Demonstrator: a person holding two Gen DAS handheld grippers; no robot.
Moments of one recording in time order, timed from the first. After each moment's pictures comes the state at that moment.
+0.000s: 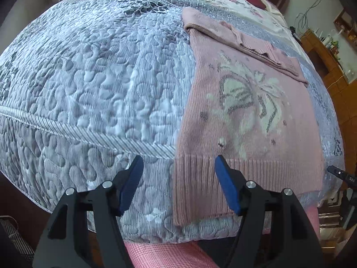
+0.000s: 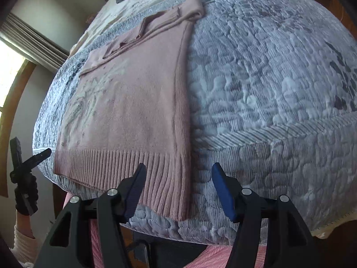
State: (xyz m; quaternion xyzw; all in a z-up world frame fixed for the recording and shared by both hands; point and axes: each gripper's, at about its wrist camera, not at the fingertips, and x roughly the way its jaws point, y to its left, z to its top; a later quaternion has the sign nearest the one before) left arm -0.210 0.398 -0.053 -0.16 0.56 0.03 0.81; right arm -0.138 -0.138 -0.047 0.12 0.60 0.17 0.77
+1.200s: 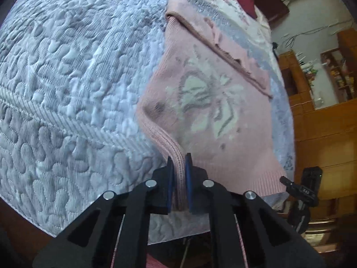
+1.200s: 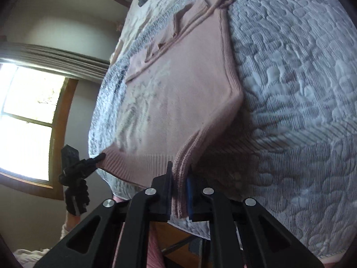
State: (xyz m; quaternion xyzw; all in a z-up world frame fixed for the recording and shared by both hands) left arm -0.186 0.394 -0.047 -0.34 0.55 -0.07 0.76; right arm -0.114 -0.134 -0.040 0.28 0.59 0.30 0.69
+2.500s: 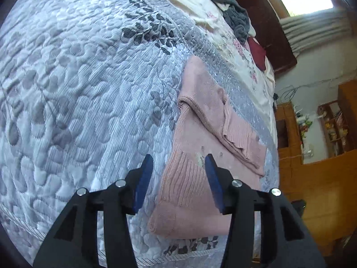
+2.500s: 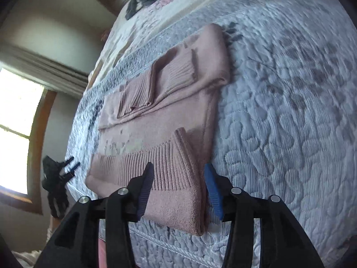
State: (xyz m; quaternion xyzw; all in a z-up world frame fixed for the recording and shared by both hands) left arm -0.066 0.480 -0.043 -0.40 0.48 -0.01 0.78; right arm 0.052 -0.129 -0.022 0.17 0.58 0.26 0.75
